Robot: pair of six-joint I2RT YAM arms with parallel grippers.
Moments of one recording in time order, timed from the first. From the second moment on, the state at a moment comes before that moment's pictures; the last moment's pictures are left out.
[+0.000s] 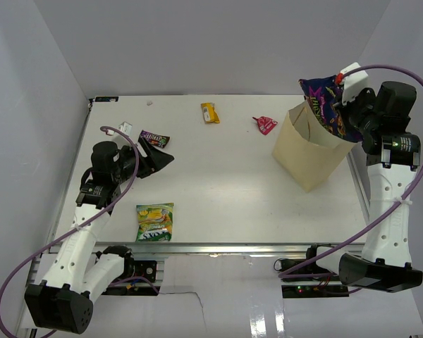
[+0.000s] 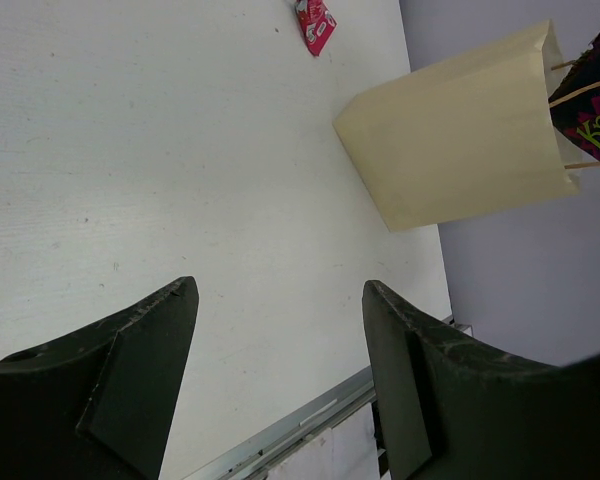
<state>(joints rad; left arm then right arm) -0.15 0.89 0.82 -0.29 0.45 -0.67 -0.11 1.19 1.64 -0.79 -0.28 -0.58</state>
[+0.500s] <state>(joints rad) -0.15 0.89 0.81 -0.28 0.47 -0.67 -0.11 1.18 1.67 -0.91 -0.20 -0.70</state>
